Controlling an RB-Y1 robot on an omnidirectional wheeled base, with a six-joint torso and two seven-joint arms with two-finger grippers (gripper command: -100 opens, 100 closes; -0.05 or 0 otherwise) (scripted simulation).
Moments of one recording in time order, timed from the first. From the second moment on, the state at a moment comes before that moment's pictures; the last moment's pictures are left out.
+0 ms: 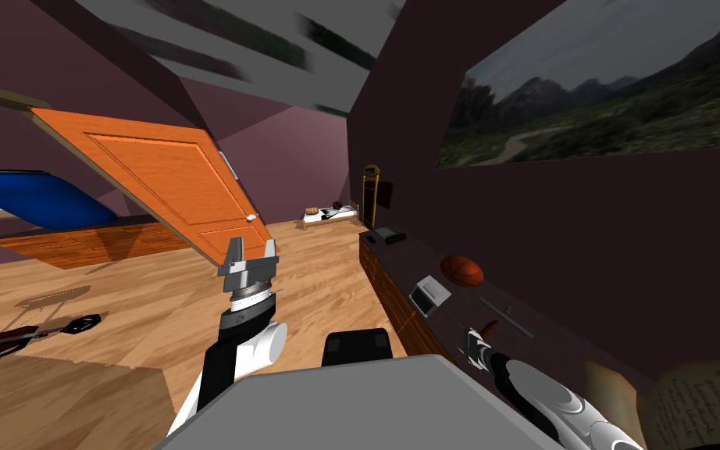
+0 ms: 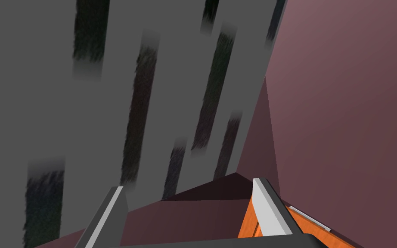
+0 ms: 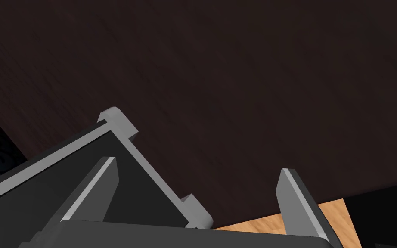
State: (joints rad) left arm 0.51 -0.05 0.00 -2.32 0.03 -0.56 0.12; right arm 0.44 -0.95 0.45 -1.18 0.99 0.00 0.71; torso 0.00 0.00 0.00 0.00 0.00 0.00
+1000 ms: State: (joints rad) left arm 0.51 -0.05 0.00 -2.32 0.03 -0.56 0.12; right arm 0.45 -0.99 0.50 -1.13 1.05 0.02 0.76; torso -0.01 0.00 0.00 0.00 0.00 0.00
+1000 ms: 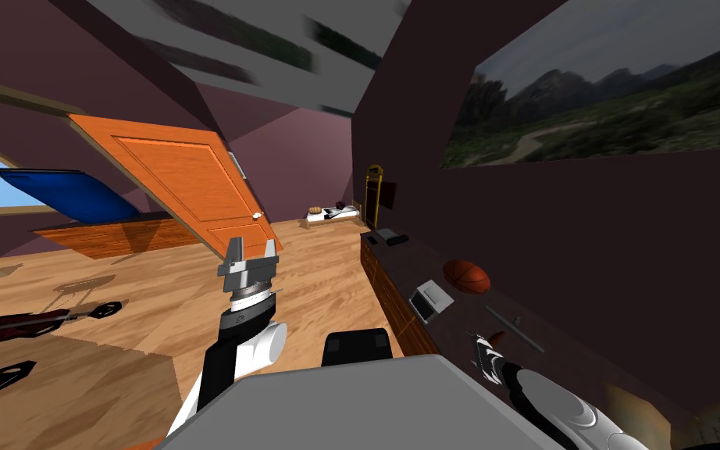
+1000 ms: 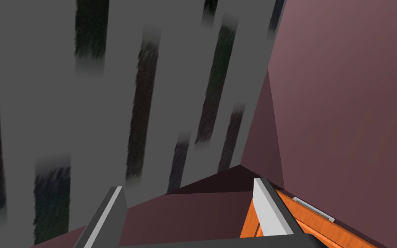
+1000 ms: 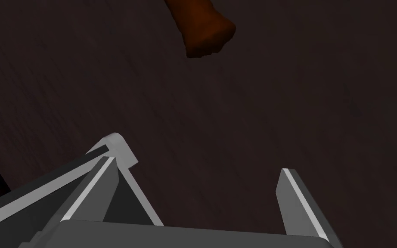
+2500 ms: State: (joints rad) left arm 0.51 -0.05 0.00 -2.32 0.03 -0.56 0.12; right arm 0.48 -1.02 0.60 -0.99 1.25 0.03 0.93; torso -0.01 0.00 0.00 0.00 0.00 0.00
